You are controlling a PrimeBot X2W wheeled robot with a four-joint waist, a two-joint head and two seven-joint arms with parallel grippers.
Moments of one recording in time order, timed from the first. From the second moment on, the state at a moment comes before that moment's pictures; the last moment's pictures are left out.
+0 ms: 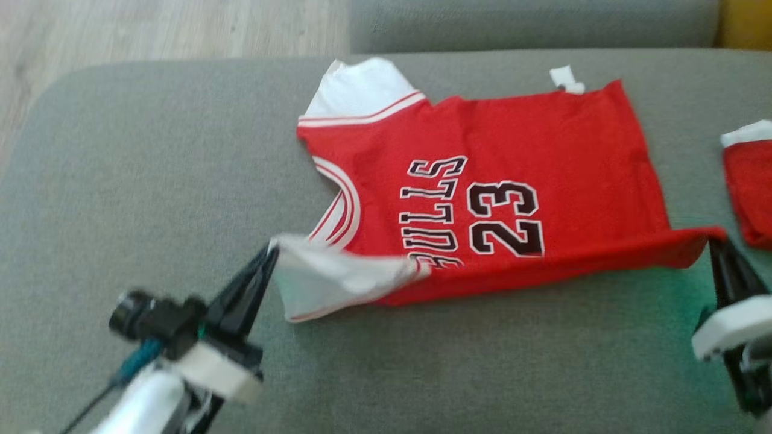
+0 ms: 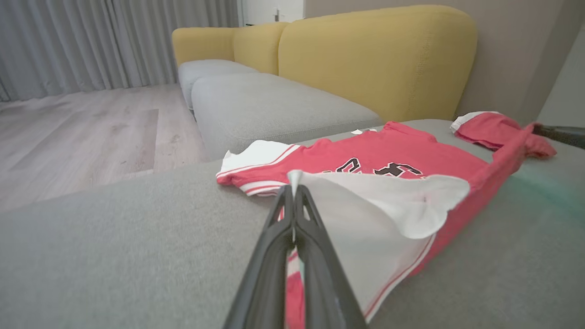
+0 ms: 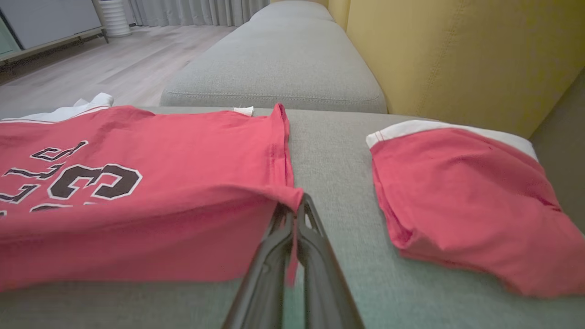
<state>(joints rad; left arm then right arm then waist) -0.20 0.46 -0.60 0.17 -0.49 -0.08 -0.24 -0.11 -0.35 0.00 0.43 0.28 0.12 -0.13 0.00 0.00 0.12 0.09</state>
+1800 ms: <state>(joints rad) -0.30 0.15 -0.43 0.67 -0.47 -0.12 -0.26 -0.31 -0.32 0.09 0.65 0.33 0.12 -0.22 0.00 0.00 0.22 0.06</state>
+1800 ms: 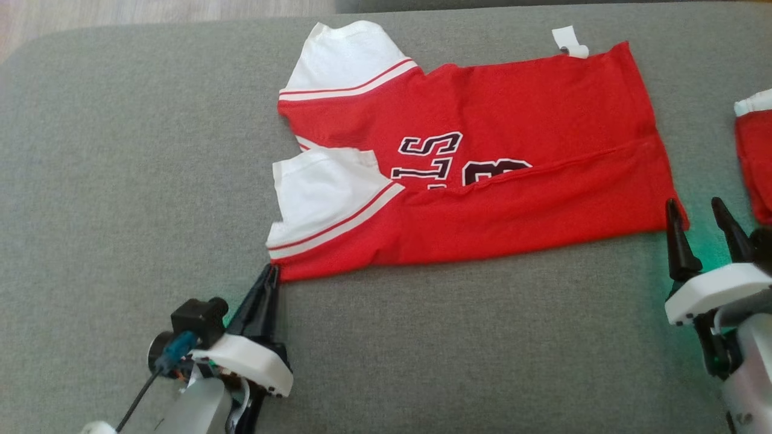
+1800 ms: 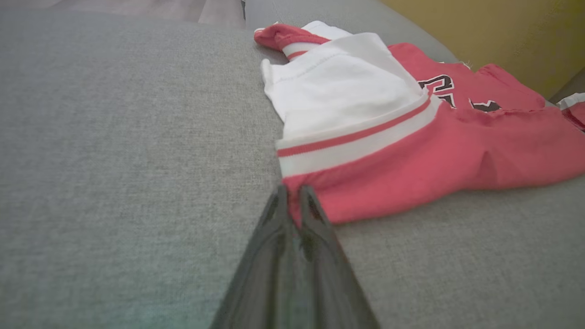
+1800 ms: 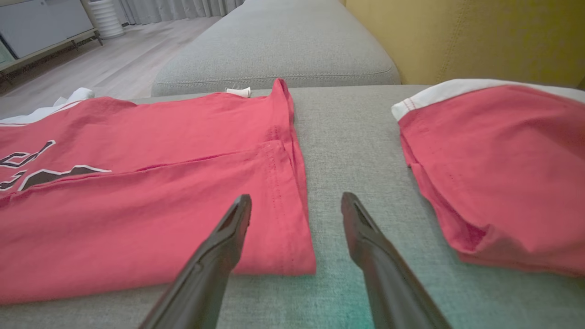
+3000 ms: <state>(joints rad) -0.09 0.24 -0.55 0.52 -0.58 -0.09 -0.21 -0.12 -0.34 0.03 0.59 0.30 0.12 0.10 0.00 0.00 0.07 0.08</state>
